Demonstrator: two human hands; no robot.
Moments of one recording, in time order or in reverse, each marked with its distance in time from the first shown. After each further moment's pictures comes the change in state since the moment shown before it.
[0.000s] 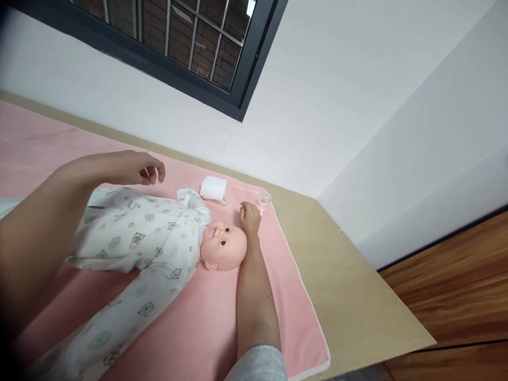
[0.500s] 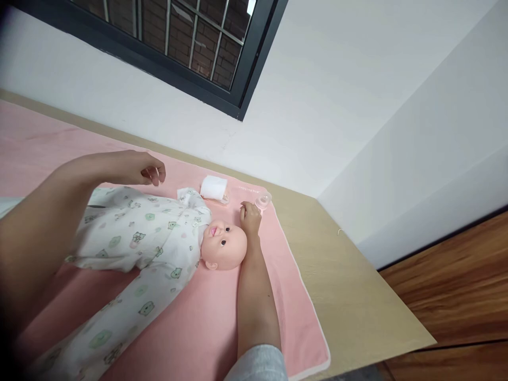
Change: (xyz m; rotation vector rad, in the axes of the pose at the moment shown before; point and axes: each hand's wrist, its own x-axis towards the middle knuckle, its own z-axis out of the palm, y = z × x) left_hand -0.003 0.007 -0.004 0.028 -0.060 -0.006; right_hand 0.000 -0.004 -0.002 -0.008 0.007 0.008
